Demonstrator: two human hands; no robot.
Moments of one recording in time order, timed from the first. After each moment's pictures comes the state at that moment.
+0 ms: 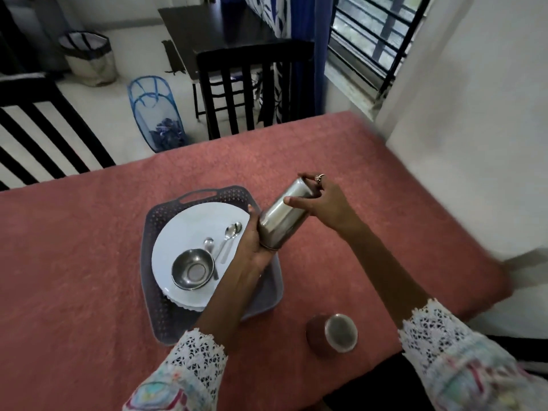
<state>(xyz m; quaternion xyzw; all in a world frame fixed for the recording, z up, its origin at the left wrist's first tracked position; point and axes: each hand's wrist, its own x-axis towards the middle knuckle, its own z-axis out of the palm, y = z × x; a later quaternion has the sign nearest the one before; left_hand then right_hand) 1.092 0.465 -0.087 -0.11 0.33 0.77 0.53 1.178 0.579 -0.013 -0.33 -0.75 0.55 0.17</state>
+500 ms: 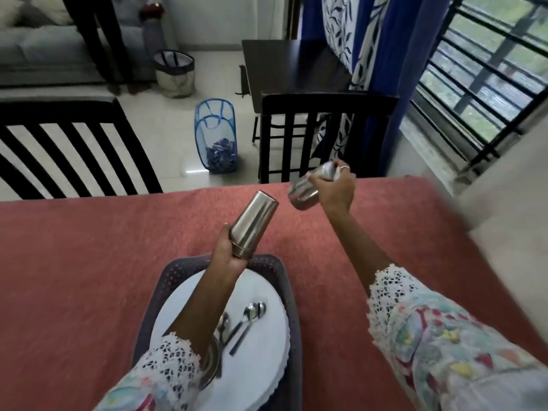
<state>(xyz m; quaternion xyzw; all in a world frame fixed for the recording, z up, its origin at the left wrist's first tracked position) 0.898 0.497 -0.107 -0.27 0.39 0.81 0.34 0.923 0.704 -0.061 -0.40 -0.76 0.43 0.29</state>
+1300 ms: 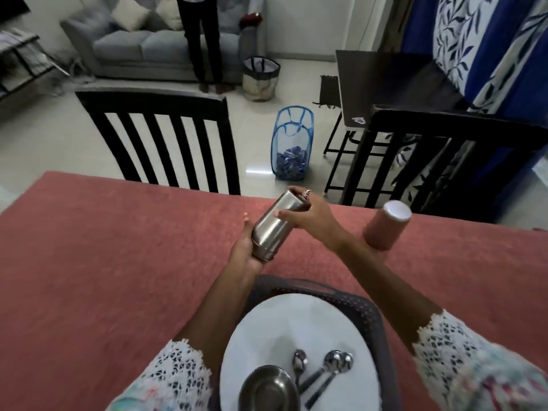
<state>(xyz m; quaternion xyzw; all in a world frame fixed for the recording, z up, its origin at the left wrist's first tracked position) 0.796 0.397 -0.125 -0.27 0.44 0.81 0.26 0.808 0.540 -0.081 -0.05 -0.76 0.65 -0.02</state>
